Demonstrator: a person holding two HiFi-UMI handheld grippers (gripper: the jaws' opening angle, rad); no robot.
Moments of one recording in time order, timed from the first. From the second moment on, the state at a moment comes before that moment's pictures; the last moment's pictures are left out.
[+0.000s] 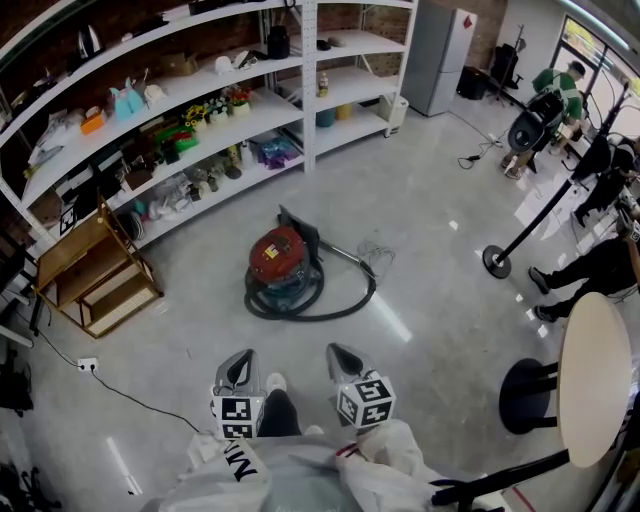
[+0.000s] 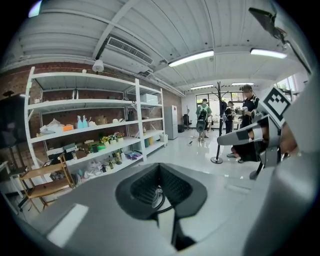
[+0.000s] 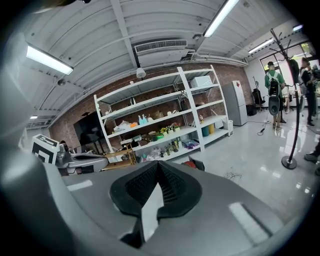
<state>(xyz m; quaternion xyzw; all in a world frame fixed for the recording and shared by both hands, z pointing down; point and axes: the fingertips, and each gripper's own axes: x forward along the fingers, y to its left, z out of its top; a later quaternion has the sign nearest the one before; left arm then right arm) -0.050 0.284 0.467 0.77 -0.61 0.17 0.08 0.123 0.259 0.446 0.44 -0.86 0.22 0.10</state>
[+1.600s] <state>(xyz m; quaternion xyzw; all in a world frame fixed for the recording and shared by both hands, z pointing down) -0.171 0.111 0.460 0.78 -0.59 0.16 0.10 0.011 0.094 0.436 0.48 -0.84 0.20 0.12</state>
